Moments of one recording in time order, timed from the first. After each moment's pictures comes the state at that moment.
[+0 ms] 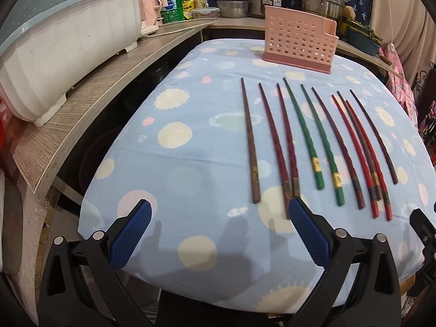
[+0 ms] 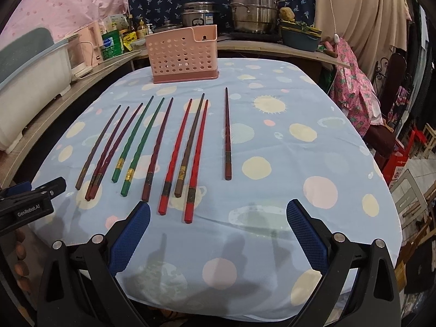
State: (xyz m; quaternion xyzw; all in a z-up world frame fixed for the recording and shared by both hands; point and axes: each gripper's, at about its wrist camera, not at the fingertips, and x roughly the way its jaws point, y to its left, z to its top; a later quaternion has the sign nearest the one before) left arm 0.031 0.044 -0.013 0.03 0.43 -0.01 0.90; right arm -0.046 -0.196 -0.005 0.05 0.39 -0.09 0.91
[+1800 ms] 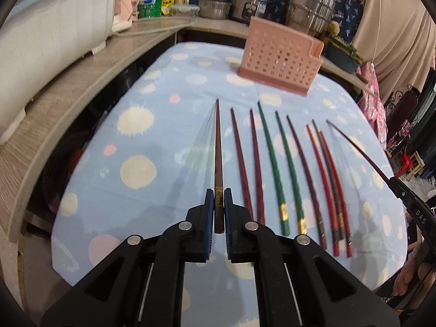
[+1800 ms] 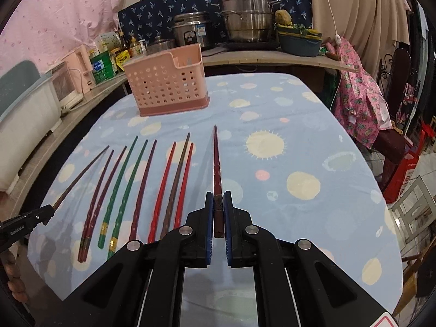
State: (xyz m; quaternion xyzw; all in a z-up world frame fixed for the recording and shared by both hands) left arm 0.081 0.046 0.019 -0.05 0.44 -0.10 0.89; right arm 0.023 -0.247 0.032 0.09 0.36 -0.08 0.93
